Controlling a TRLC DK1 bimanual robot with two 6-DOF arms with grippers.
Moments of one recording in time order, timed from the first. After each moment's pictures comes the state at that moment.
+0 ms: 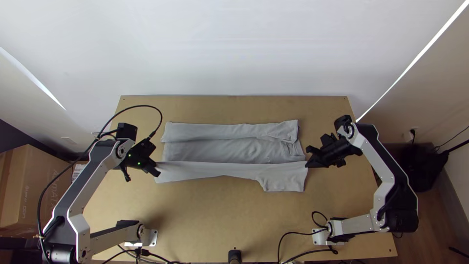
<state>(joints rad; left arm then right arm) 0.03 1.32 1.01 -0.98 0.09 0.58 -0.03 1.55 1.19 -1.27 -0.49 0.05</state>
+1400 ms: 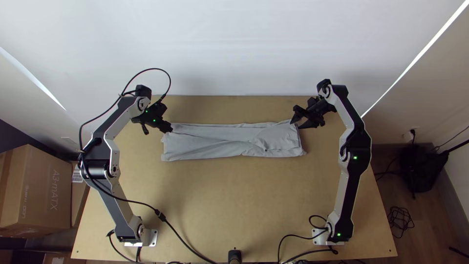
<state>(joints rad) 0.05 2.04 1.68 -0.87 0.18 0.53 0.00 2.34 2.13 -1.28 -0.46 0.18</state>
